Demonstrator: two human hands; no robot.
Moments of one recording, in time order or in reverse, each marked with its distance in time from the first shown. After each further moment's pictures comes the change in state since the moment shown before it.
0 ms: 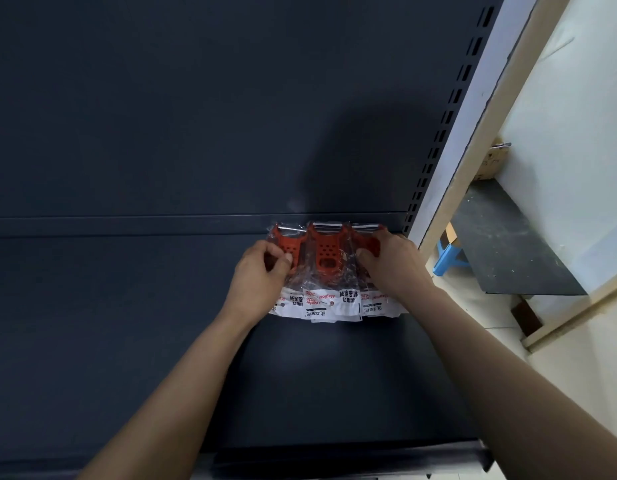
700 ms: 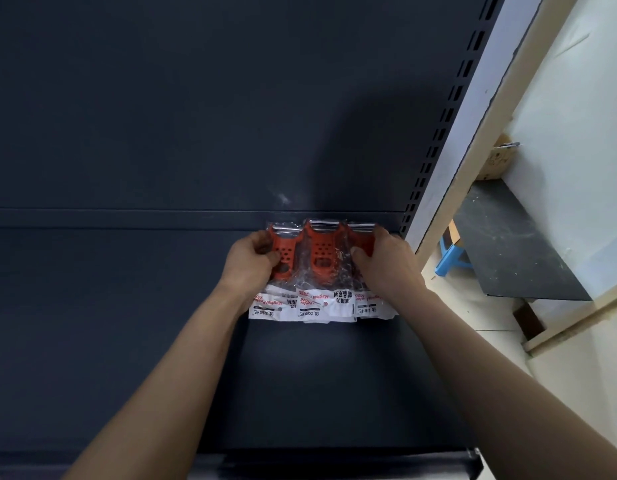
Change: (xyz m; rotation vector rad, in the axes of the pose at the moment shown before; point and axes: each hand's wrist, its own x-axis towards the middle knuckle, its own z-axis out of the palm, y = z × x) left_hand 0.019 0.008 0.007 -0.377 -0.043 -0.244; right_hand 0.002 -0.001 0.000 0.021 0.010 0.018
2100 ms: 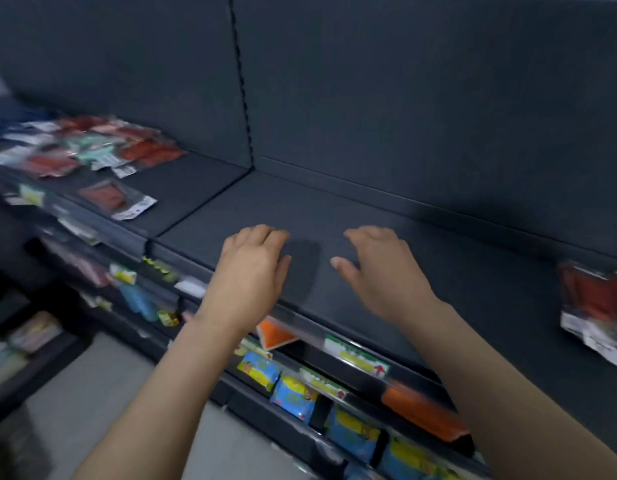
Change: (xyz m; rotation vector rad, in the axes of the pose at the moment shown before) left_hand -0.195 -0.019 -0.402 1.171 0.490 0.334; right_hand -0.196 -0.377 0.110 -0.134 -0.178 -0.831
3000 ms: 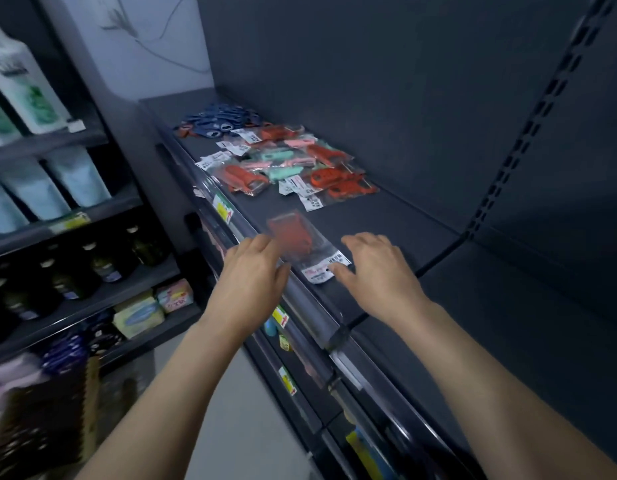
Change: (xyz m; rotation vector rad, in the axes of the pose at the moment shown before) left_hand 0.047 -0.320 -0.040 0.097 0.044 -0.451; right_hand 0.258 -0.253 0.121 0.124 -0.169 -0.384
